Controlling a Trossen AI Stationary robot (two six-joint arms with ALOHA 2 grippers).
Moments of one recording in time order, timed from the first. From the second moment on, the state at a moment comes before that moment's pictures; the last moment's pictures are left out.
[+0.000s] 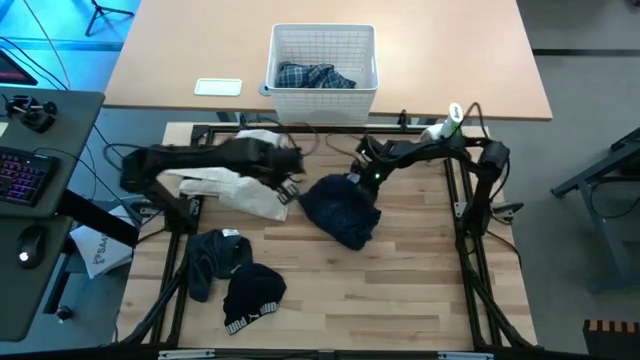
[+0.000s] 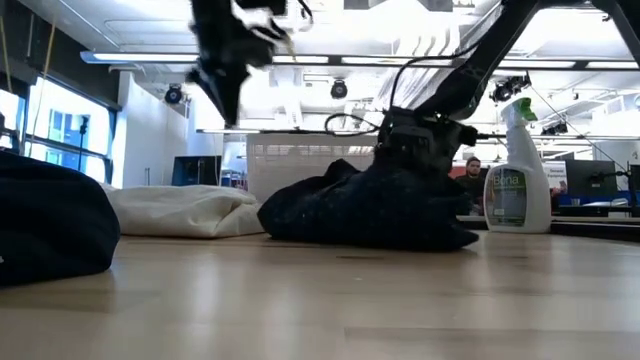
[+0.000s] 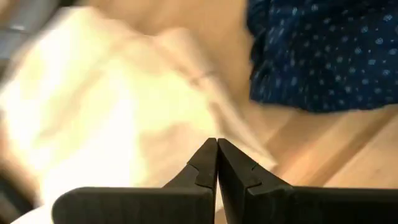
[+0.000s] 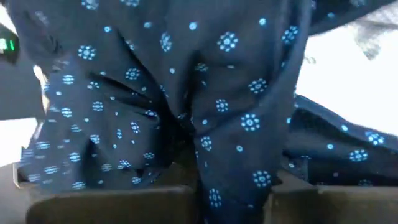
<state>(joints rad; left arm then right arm) 0.17 1.61 1.42 -1.15 -0.29 -0.48 -0.53 1.85 0.96 -0.31 -0.72 0.13</state>
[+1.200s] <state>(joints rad) 0.17 1.06 1.42 -0.72 -0.60 0.23 -0.83 1.80 1.94 0.27 -0.40 0.67</state>
